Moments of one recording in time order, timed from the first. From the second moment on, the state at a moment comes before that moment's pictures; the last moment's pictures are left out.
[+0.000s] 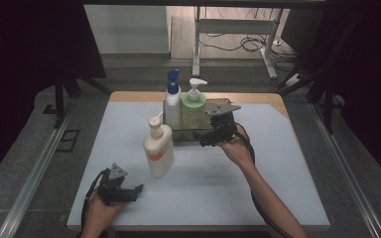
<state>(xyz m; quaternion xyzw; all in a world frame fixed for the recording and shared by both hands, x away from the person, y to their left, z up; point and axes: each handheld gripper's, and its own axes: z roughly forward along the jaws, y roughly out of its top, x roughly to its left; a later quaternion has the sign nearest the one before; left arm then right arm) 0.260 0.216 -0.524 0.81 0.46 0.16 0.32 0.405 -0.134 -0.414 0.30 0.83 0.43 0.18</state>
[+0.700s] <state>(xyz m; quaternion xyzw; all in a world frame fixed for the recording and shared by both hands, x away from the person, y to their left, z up) 0.260 0.216 -0.524 0.81 0.46 0.16 0.32 0.350 -0.179 -0.425 0.30 0.84 0.42 0.17</state>
